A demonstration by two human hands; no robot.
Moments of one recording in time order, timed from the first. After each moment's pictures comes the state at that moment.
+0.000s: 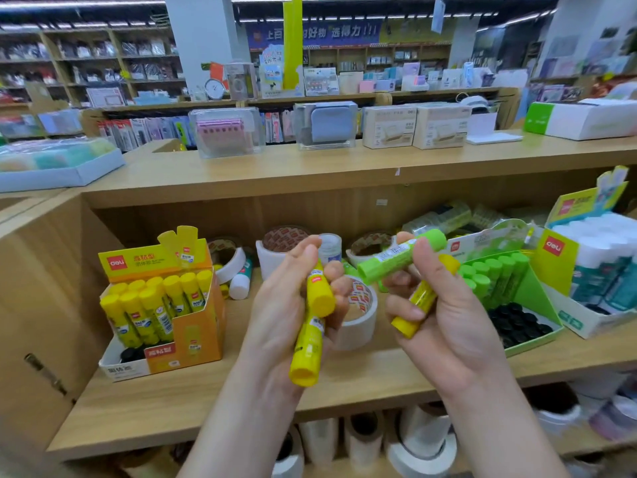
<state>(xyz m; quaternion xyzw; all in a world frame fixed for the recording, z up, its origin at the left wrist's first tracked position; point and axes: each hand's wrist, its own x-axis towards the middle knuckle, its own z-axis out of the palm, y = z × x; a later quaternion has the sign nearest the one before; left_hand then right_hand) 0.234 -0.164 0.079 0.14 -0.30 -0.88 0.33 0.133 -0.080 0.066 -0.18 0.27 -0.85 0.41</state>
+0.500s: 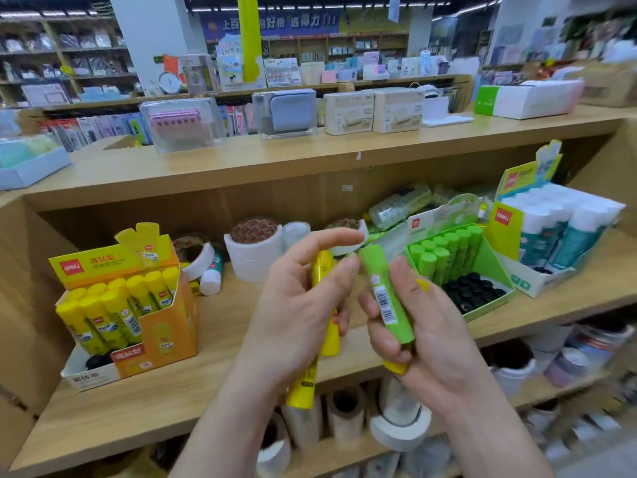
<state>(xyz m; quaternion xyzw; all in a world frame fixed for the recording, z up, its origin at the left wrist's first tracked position) 0.237 -0.140 0.075 0.06 -0.70 -0.63 0.34 0.145 -0.043 0.043 -0.28 0.40 -0.78 0.39</state>
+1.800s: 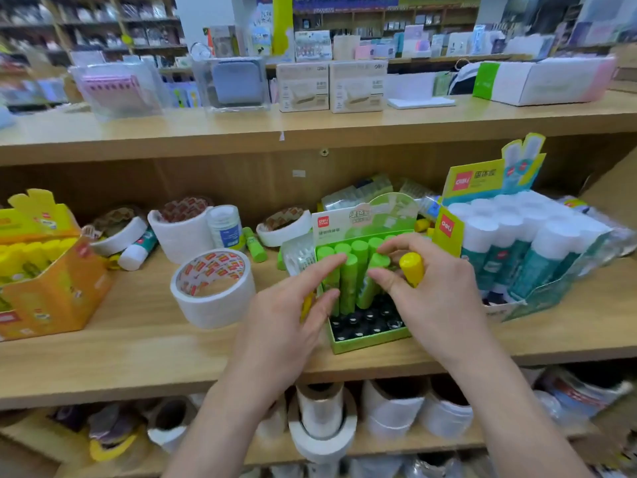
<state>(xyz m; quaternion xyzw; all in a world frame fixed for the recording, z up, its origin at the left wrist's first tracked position) 0.121 -0.090 -0.002 0.25 -0.86 -0.26 0.35 -0.034 0.010 0.020 -0.48 0.73 -0.48 -0.06</state>
